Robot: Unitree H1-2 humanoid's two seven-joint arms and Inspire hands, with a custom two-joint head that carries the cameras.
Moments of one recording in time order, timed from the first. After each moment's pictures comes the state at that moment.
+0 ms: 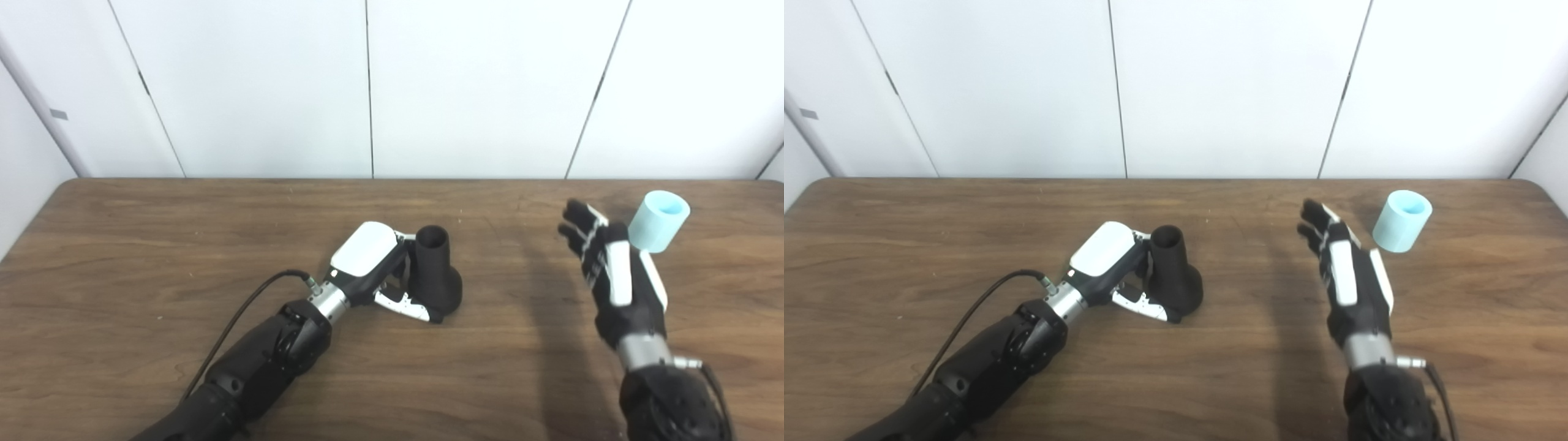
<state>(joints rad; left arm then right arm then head) -0.57 0.27 -0.66 0.56 0.63 -0.38 0.25 -0.15 -0.08 -0.10 -0.40 0.05 0.44 -0.05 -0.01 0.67</state>
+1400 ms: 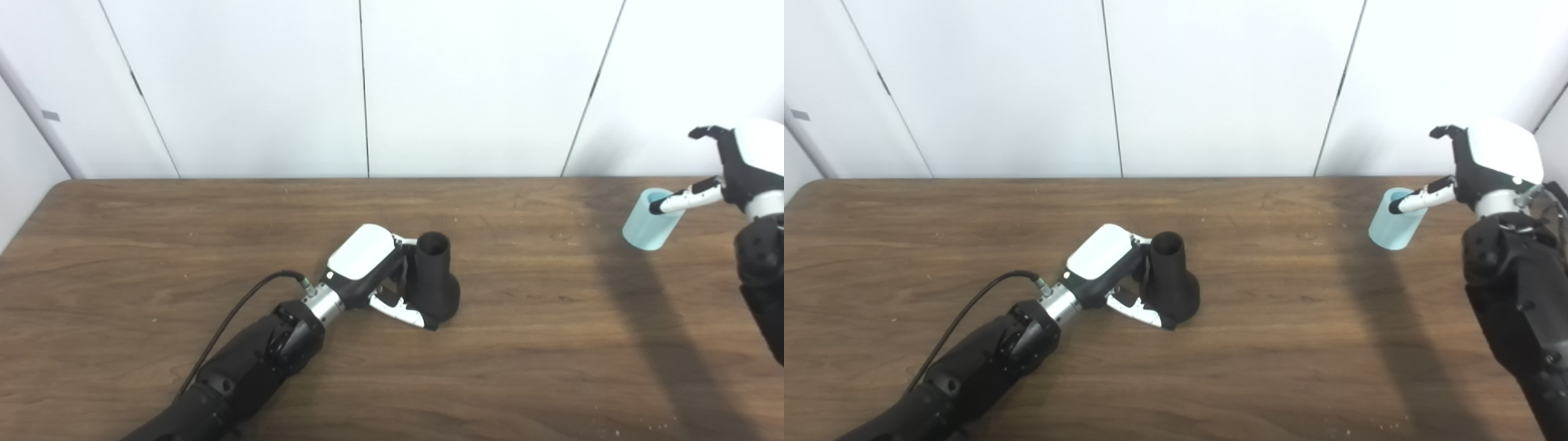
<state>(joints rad) -0.57 0.29 -0.67 0.55 0.63 -0.41 0.25 -0.55 -0.65 0.13 0.17 -0.78 0.46 0.08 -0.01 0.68</state>
